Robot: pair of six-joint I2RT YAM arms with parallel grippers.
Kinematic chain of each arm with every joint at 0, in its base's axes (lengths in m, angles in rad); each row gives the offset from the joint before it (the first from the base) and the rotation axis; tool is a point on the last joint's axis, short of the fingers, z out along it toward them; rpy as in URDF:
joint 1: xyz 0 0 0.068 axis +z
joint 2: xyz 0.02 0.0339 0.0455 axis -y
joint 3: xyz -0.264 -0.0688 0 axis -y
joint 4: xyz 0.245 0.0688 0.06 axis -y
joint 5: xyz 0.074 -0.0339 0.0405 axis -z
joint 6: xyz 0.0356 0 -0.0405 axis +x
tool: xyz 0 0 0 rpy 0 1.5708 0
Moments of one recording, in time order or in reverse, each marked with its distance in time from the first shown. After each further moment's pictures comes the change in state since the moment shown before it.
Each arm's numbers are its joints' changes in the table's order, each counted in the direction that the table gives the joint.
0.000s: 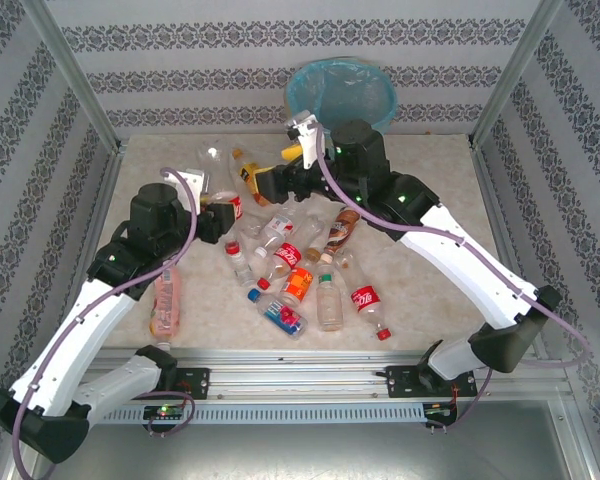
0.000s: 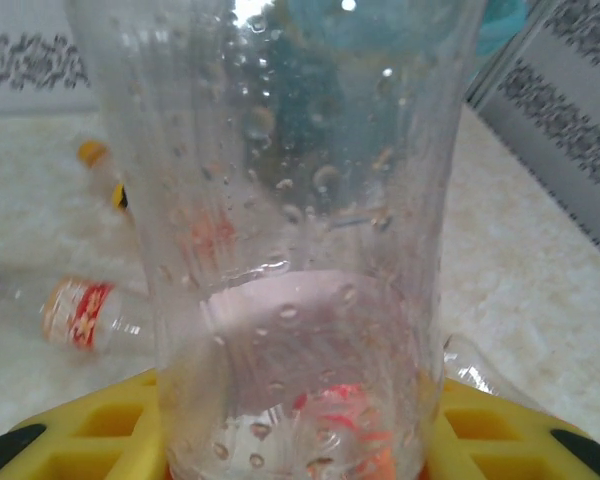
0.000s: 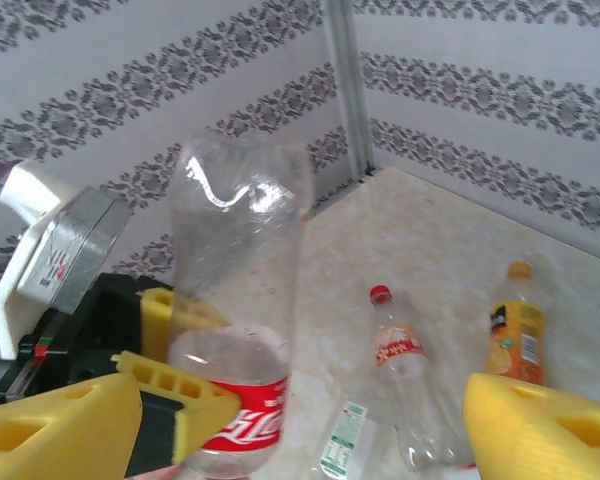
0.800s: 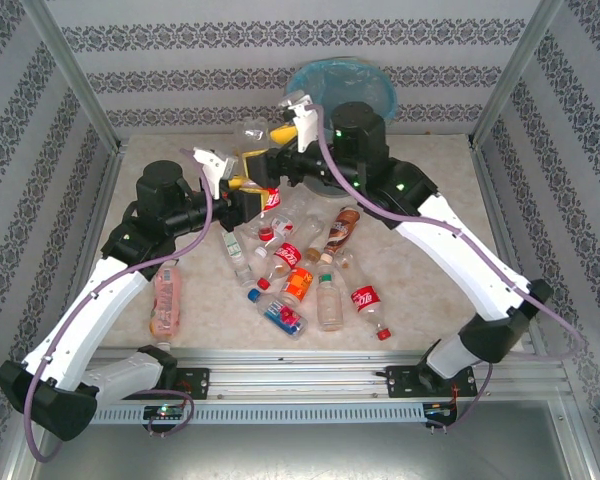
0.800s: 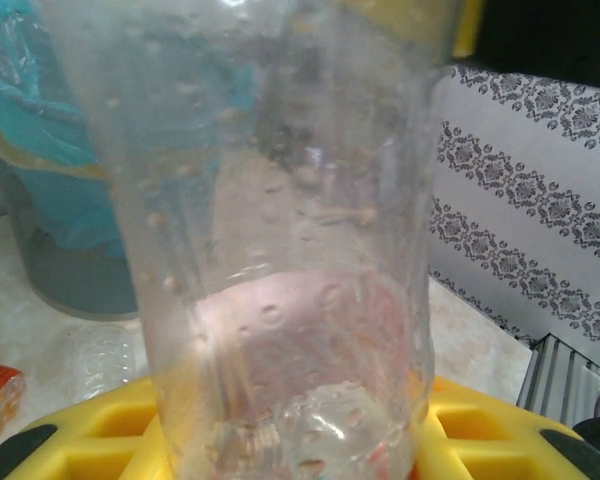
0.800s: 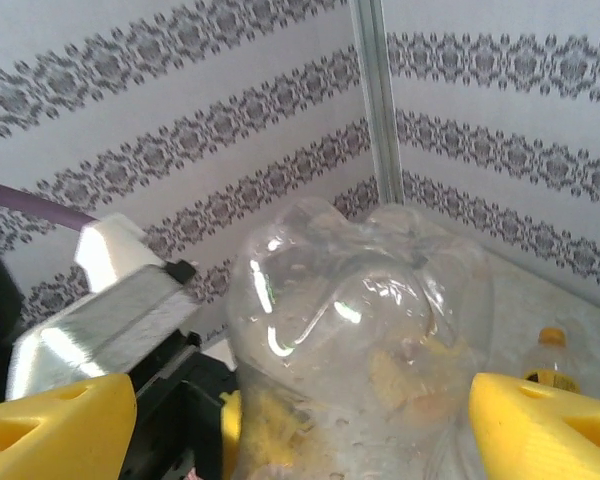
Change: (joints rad) left arm 0.000 -0.121 0.066 0.211 0.425 0.070; right arm -0.003 -0.089 0.166 -0.003 -0.047 0.000
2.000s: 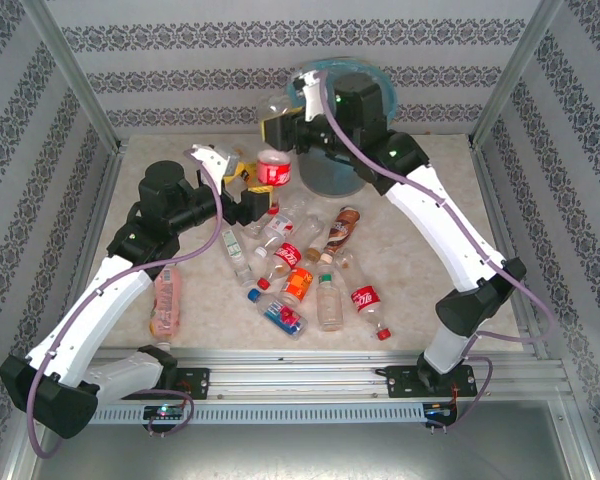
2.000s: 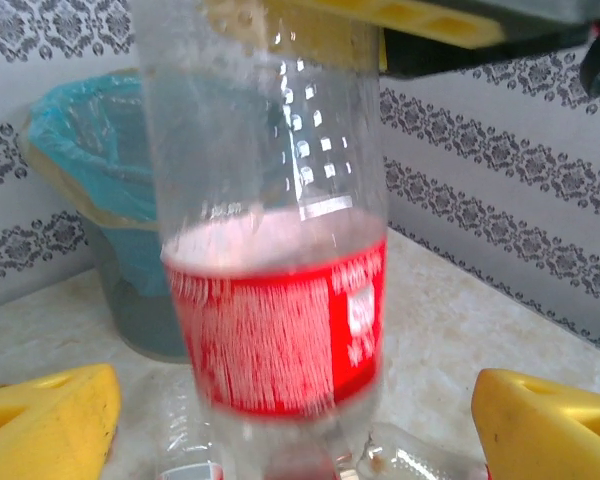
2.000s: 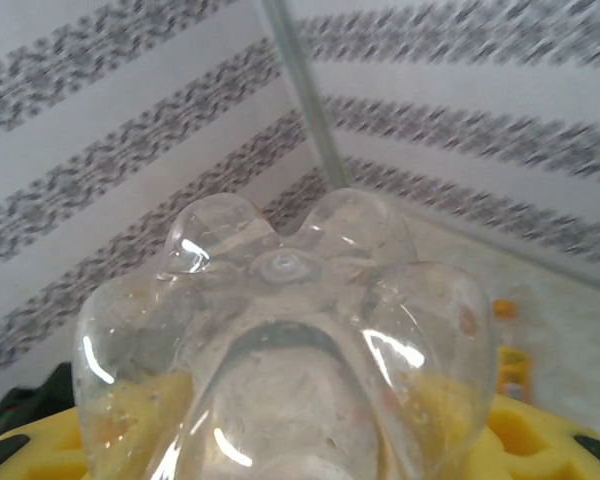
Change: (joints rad) left arm -0.006 -0.012 -0.031 0.123 -0.130 0.109; right arm -0.170 -0.158 0.192 -0.072 -0.050 0.067
